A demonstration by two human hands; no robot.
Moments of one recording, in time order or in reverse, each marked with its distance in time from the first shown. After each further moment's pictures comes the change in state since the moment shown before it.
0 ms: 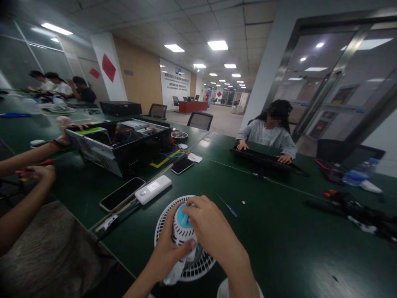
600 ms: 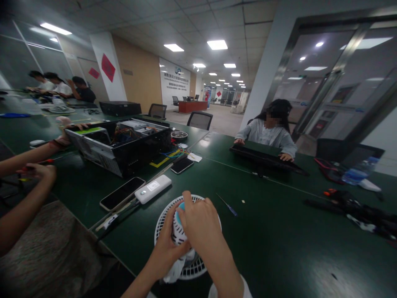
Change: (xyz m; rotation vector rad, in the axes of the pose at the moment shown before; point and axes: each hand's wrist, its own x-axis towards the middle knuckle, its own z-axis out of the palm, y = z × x) left_hand 0.000 -0.001 0.000 0.034 0.011 -0.001; right_hand 0.014 -0.023 0.012 -0.255 0.059 0.256
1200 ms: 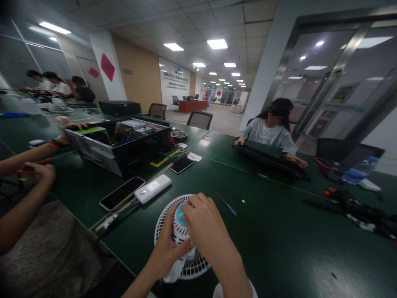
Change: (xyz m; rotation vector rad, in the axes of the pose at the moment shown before) left_hand 0.001 -0.002 0.000 -0.018 -0.007 0.009; right_hand -0.005 0.014 -0.003 0.113 -0.008 -0.203
